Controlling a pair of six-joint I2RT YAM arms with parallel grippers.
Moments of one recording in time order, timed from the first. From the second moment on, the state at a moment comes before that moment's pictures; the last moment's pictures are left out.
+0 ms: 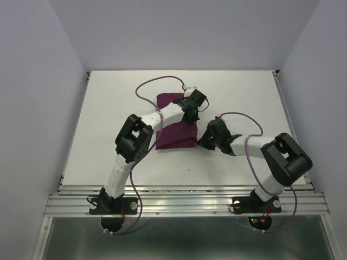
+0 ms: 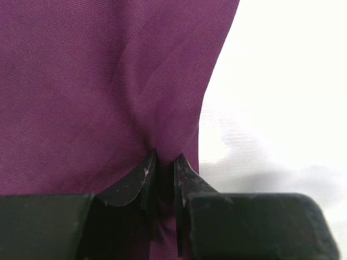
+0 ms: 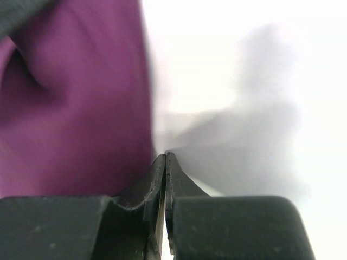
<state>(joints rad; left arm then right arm) -0.78 2.18 1.78 -0.56 -0.30 -0.68 0.57 1.64 0.71 0.13 0.01 0.95</state>
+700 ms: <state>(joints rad) -0.86 2.19 1.91 -0.63 -0.31 -0.67 0.58 1.10 0.68 -0.40 0.50 0.88</state>
